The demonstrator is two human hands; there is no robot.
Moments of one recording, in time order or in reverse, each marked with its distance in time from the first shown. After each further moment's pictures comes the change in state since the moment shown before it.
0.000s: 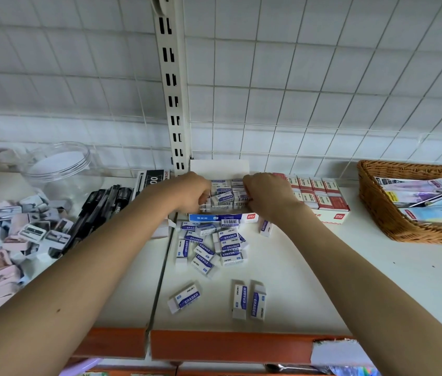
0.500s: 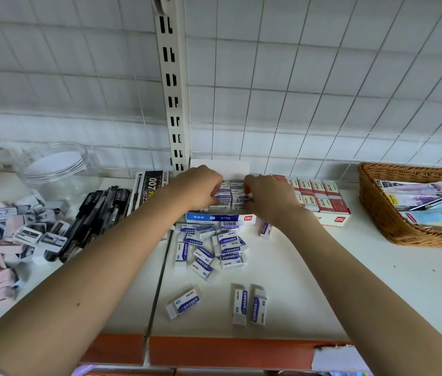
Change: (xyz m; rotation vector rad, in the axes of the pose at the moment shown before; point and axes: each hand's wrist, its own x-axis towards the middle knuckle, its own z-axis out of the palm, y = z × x) left_hand 0.013 0.008 0.001 -0.013 0.257 0.088; right_hand 0.001 0.002 0.001 0.121 0.006 0.030
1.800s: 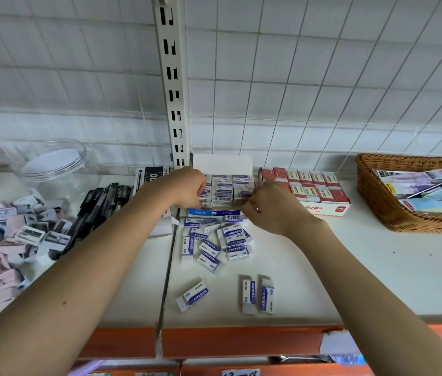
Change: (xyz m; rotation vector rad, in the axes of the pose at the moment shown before) left_hand -0.007 -0.027 0.005 -0.024 -0.188 -0.074; right_hand -0.030 -0.003 0.010 0.166 -0.039 -0.017
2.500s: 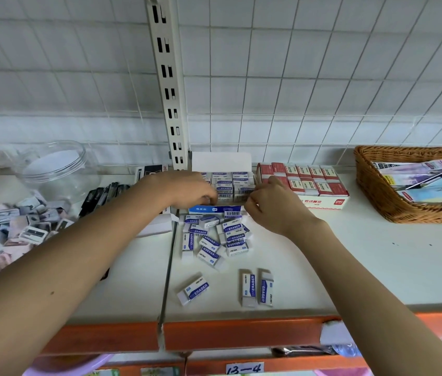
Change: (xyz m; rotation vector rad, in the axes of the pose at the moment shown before) left_hand -0.012 0.009 -0.011 0.311 -0.150 0.291; right_hand -0.008 0.003 0.007 -0.037 0.071 -0.005
